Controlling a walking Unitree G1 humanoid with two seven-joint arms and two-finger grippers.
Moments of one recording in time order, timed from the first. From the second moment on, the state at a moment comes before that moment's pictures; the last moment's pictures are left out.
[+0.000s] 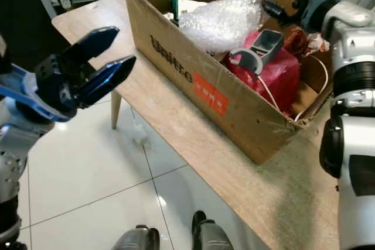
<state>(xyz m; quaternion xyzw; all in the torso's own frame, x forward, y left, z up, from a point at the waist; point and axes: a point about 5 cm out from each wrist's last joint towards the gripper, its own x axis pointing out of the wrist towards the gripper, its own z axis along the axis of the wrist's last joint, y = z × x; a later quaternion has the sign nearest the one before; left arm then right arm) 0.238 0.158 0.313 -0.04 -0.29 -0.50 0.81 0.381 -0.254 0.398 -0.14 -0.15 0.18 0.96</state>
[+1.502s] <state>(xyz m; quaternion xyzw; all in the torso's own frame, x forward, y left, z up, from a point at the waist) 0.253 0.201 0.224 -0.14 -0.15 -0.40 0.89 0.298 -0.080 0.210 0.08 -0.02 0.60 0.80</state>
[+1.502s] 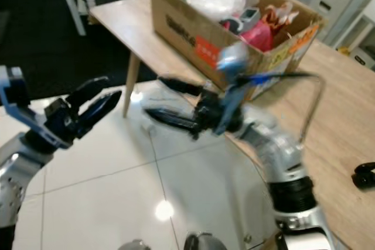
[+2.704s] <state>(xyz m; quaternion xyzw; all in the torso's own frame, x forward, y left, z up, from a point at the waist) 0.098 0.252 -0.097 -0.15 0.48 0.18 0.85 0.176 -0.179 -0.088 0.05 0.50 0.03 0.86</state>
